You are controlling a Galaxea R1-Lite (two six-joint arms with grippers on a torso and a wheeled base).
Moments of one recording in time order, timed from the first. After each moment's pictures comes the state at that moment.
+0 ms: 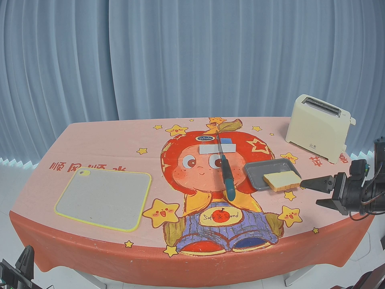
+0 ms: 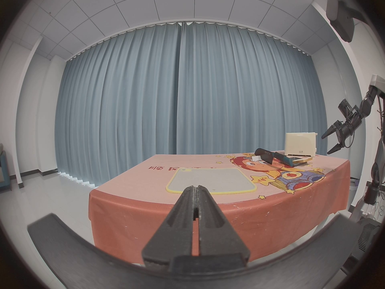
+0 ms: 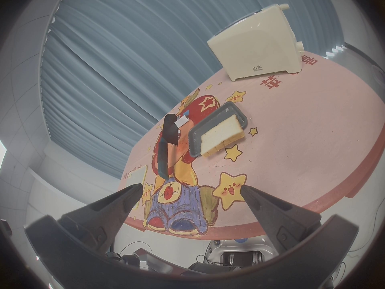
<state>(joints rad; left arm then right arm) 0.00 0.02 -0.02 -0.01 -0.01 0.00 0.32 1.30 -0.56 -0.12 0.22 0.74</state>
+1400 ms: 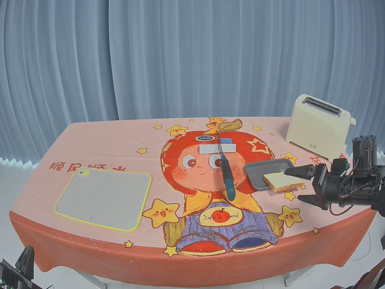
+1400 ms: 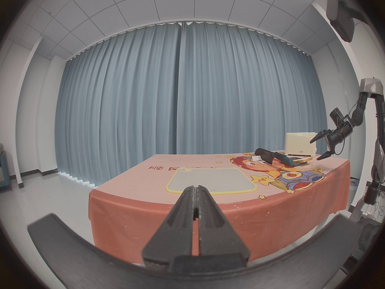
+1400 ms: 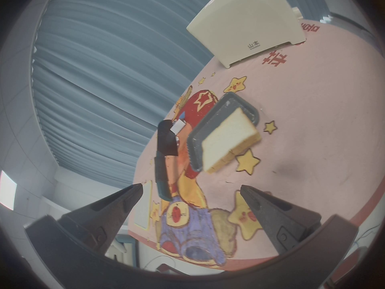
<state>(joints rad) 0.00 0.02 -0.02 -0.01 -0.01 0.00 0.29 1.54 -0.55 -0.40 0.28 0.92</state>
